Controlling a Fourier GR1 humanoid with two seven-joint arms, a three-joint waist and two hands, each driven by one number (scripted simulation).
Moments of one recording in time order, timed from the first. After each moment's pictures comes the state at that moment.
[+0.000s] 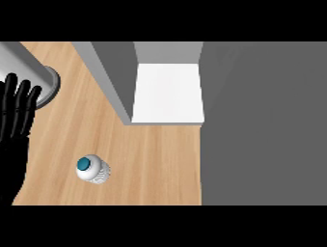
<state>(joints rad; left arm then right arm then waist) -0.01 0.10 -0.02 -2.10 -0.01 0.00 0.00 -0.02 -0.08 0.01 -2.10 0.01 -0.01 -0.02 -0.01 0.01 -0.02</state>
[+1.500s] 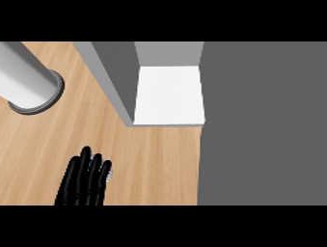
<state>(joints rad) 0.23 0.02 -0.85 -2.36 -0.42 0.62 0.47 0.38 -0.17 -0.09 -2.40 -0.34 0.24 0.22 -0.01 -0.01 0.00</state>
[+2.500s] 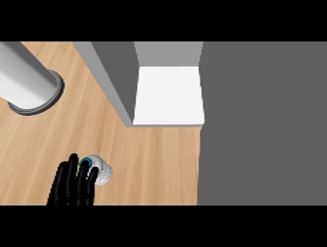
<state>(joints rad) 0.29 0.07 -0.87 -2.35 -0.49 0.75 0.51 0.47 -0.16 -0.14 -2.40 -0.39 0.31 0.18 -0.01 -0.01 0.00</state>
